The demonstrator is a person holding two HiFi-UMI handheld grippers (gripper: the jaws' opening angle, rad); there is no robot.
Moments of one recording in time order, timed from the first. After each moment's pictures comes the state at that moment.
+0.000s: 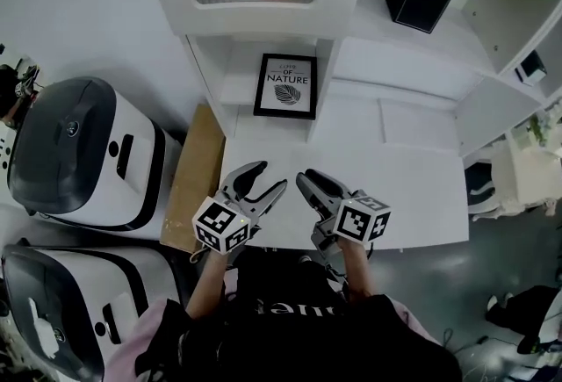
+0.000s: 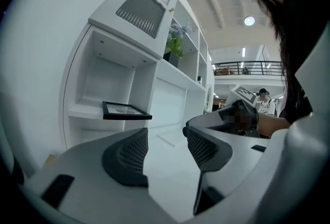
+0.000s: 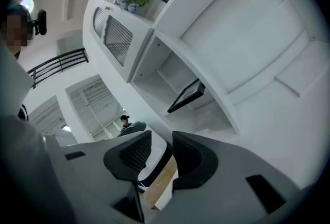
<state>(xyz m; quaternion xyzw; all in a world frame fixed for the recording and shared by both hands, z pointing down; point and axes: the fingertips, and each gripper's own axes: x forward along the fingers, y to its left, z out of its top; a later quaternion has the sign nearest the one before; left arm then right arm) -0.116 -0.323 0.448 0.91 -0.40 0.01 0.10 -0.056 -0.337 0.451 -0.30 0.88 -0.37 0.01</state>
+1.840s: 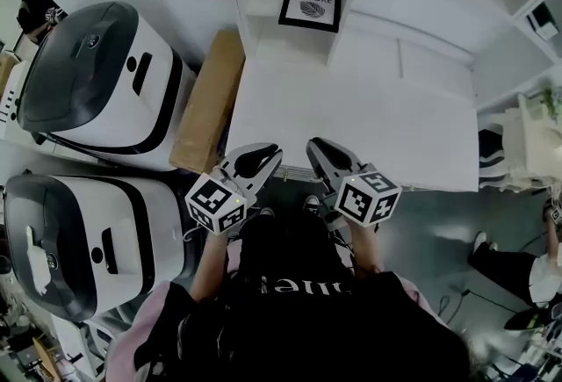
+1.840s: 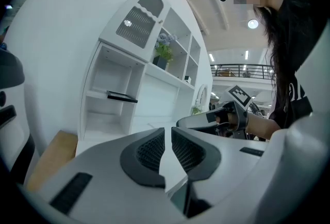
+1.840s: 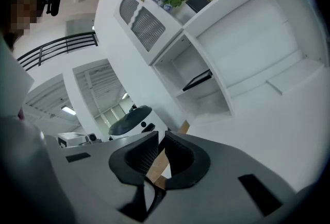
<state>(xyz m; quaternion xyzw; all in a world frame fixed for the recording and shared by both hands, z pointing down) -0.119 -0.145 0.462 0.90 -0.41 0.01 0.13 -0.056 -0.183 0.467 -0.31 0.90 -0.32 -0.05</state>
